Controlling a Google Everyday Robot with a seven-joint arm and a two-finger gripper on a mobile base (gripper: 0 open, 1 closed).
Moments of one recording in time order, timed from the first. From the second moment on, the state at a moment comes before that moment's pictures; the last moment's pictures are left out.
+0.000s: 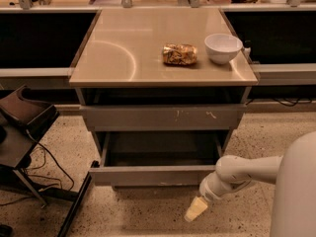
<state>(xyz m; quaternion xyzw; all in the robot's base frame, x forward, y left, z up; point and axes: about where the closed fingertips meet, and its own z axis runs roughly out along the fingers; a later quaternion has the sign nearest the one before) 0.461 -0.154 0.381 -0.45 0.87 0.17 0.10</state>
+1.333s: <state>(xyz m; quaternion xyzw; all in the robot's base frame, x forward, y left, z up) 0.520 -0.167 0.411 -0.45 0.87 0.14 0.14</state>
